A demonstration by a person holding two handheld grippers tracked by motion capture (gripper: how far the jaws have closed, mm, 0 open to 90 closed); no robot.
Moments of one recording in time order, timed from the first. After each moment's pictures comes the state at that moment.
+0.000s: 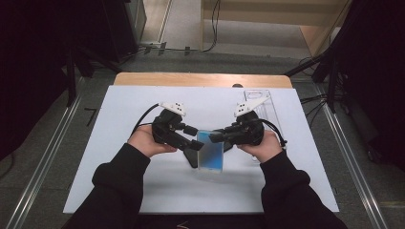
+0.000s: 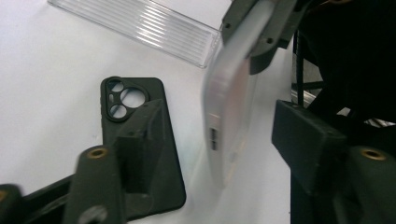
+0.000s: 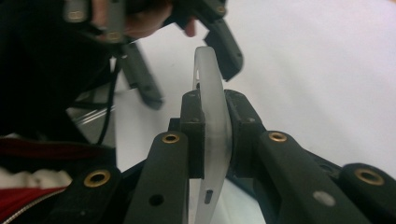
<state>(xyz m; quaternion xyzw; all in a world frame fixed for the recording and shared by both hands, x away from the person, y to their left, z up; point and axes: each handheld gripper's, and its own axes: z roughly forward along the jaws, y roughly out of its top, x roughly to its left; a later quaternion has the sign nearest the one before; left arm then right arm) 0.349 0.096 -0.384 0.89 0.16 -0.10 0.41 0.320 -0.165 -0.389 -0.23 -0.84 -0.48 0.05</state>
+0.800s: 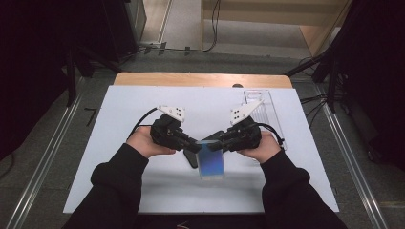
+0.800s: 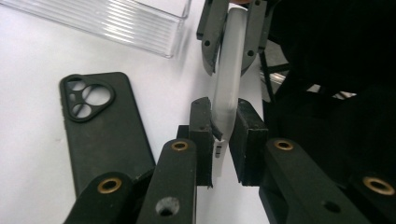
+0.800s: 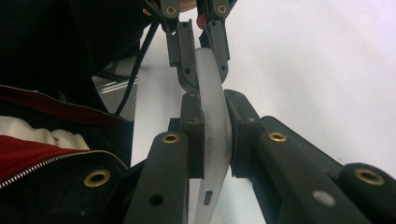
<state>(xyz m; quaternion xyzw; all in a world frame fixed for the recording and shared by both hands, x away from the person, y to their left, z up) 0.342 0.099 -0.384 0.90 0.10 -0.15 0.40 0.317 -0.158 -0.395 -0.15 -0.87 -0.47 0.07</state>
